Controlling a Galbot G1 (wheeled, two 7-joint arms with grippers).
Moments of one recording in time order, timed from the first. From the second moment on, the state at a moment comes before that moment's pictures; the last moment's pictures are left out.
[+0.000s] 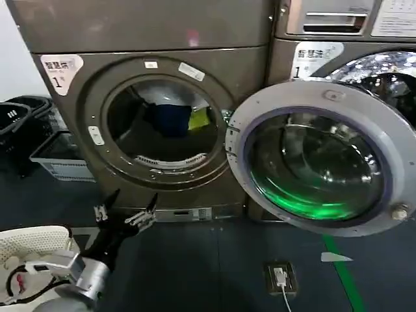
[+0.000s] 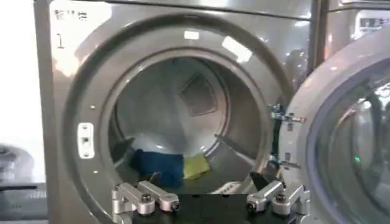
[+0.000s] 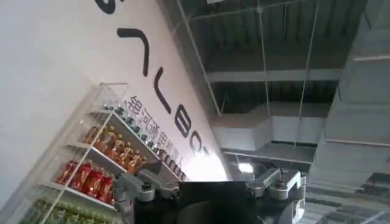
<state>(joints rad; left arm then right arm) 1.48 -1.50 -0.65 -2.54 -0.08 0.62 0.20 -1.83 0.89 2.65 1.81 0.62 -0.30 -0.29</state>
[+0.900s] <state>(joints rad) 1.47 -1.51 -0.65 -2.53 -0.08 0.62 0.20 -1.83 0.89 2.66 1.82 0.62 -0.28 -0.30</state>
